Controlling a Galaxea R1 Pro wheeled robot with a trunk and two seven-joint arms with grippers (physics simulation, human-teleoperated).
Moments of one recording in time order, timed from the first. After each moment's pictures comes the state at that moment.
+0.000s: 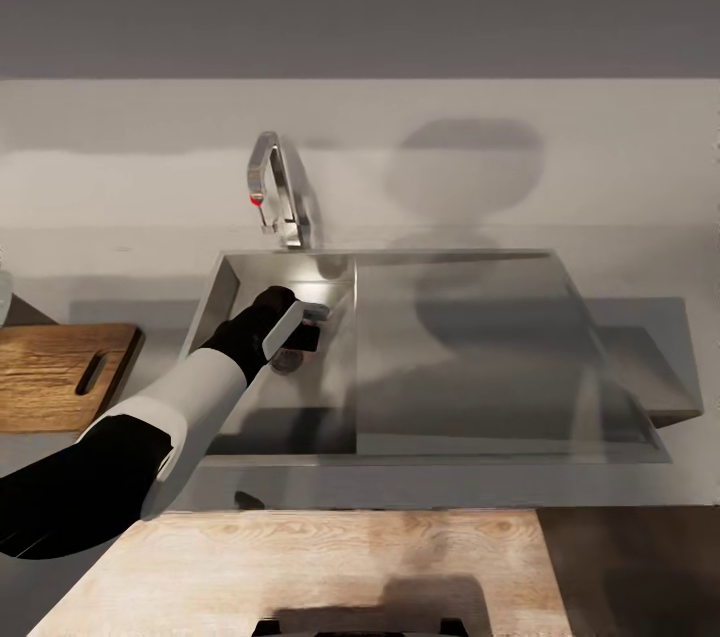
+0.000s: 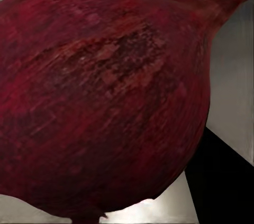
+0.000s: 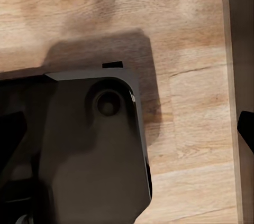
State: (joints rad) left arm -1.26 -0.13 -0.37 -0.47 0.41 0.94 0.28; right arm -0.12 -0.07 0.47 -0.24 -0.58 -0.49 -0.09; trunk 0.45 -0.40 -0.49
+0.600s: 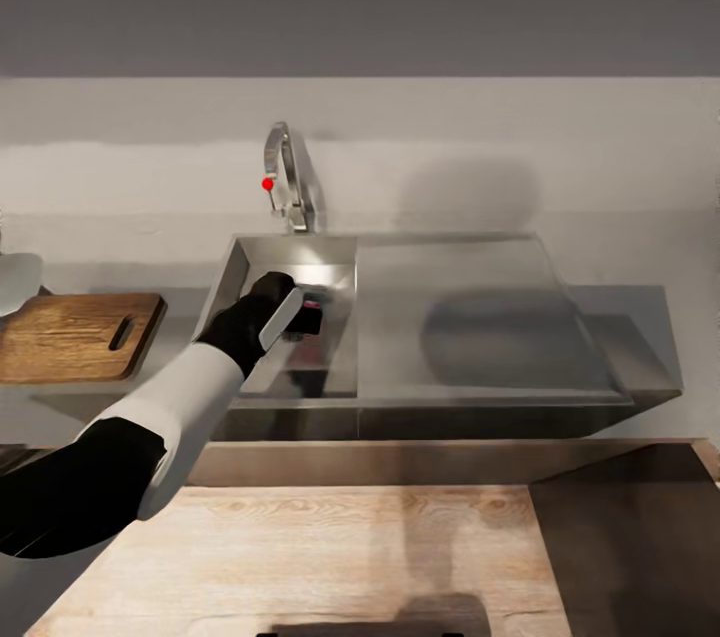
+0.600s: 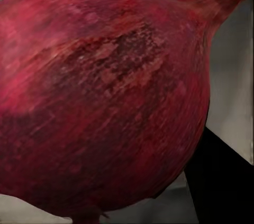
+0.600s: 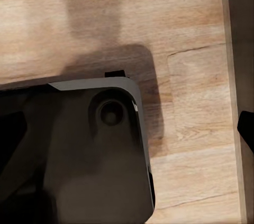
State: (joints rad) left arm -1.26 -0.12 -0.37 -0.58 0.41 0.95 0.28; right arm -0.12 -0.07 0.47 -0.24 -0.58 -0.49 -0.09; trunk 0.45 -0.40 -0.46
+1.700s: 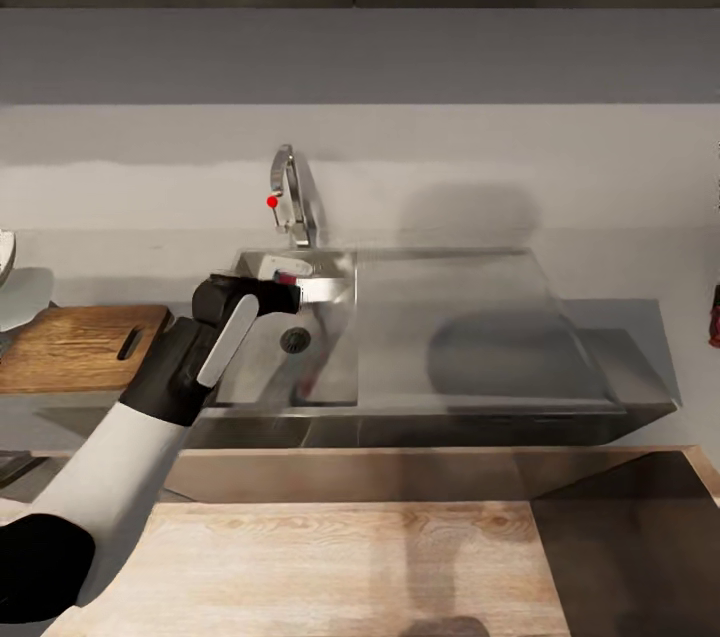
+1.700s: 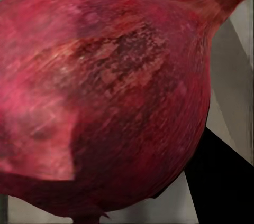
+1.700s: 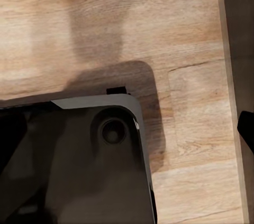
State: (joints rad) left arm -1.02 0.05 -0.37 -1.29 0.41 1.01 0.28; right arm -0.12 -0.07 0.47 -0.24 -0.58 -0.49 -0.09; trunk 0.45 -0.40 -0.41
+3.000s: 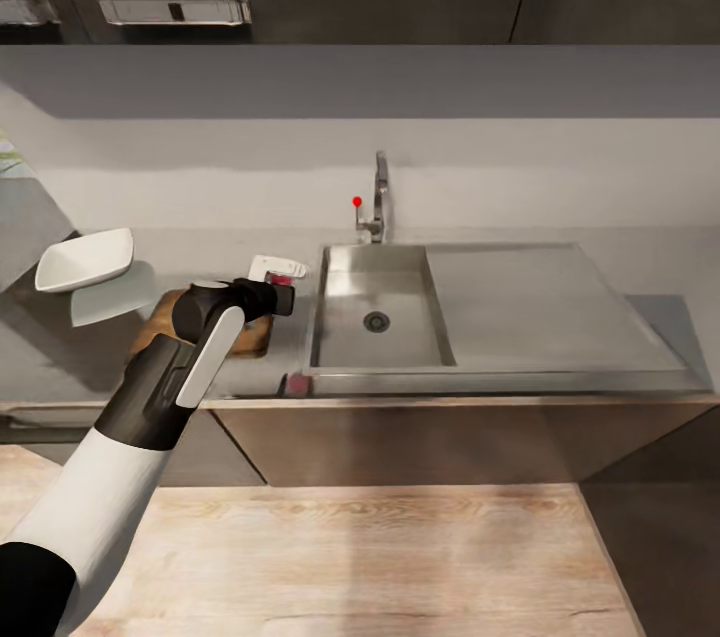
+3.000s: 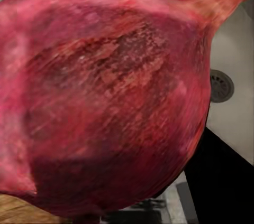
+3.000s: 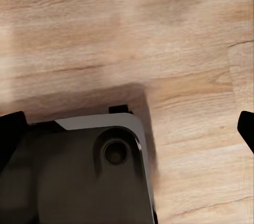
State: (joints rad) left arm -0.95 0.09 -0.37 -1.45 0.42 1.01 0.28; right arm -0.12 -0.07 0.47 -0.24 -0.58 -0.49 -0.09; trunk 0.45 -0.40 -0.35
